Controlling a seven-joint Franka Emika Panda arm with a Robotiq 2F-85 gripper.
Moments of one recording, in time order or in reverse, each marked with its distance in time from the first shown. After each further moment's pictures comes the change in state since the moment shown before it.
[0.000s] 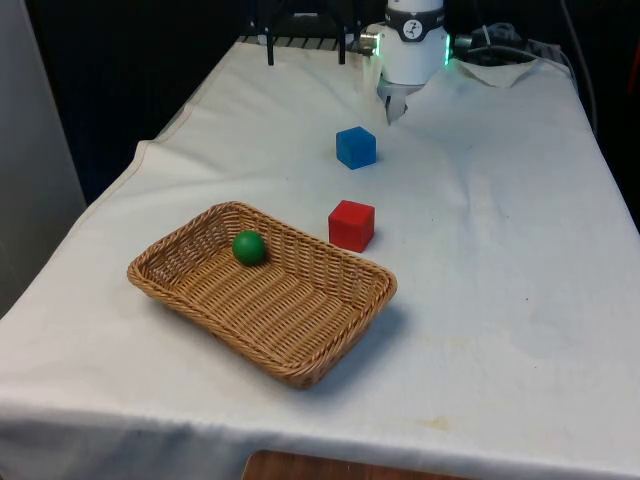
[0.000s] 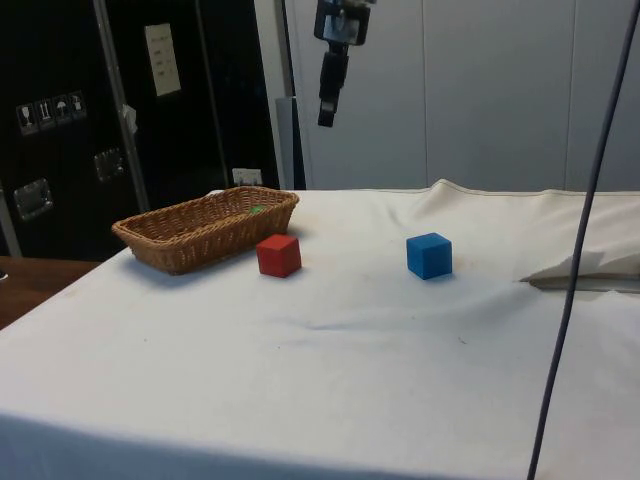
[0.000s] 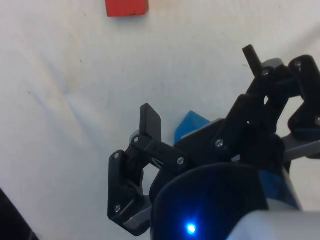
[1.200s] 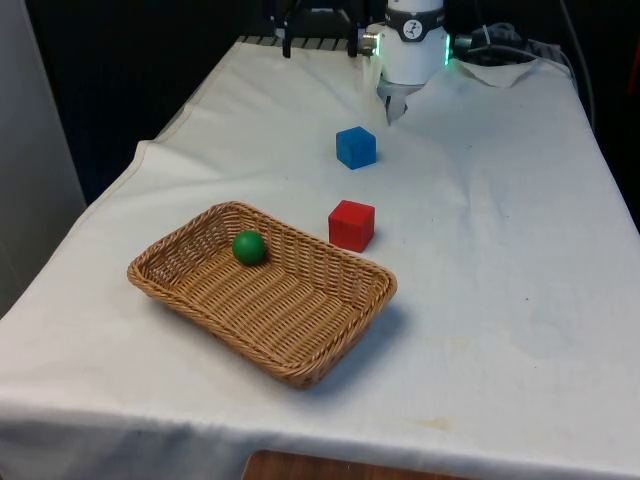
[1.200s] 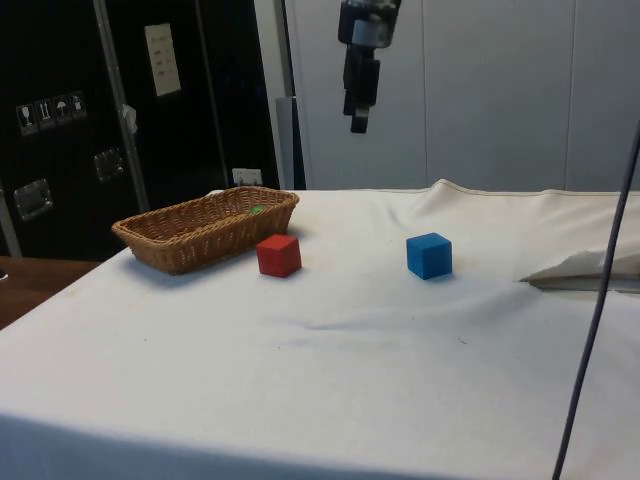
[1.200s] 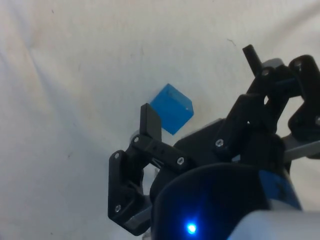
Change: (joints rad) arm -0.006 -0.127 0.005 -0.127 -0.215 -0.011 0.000
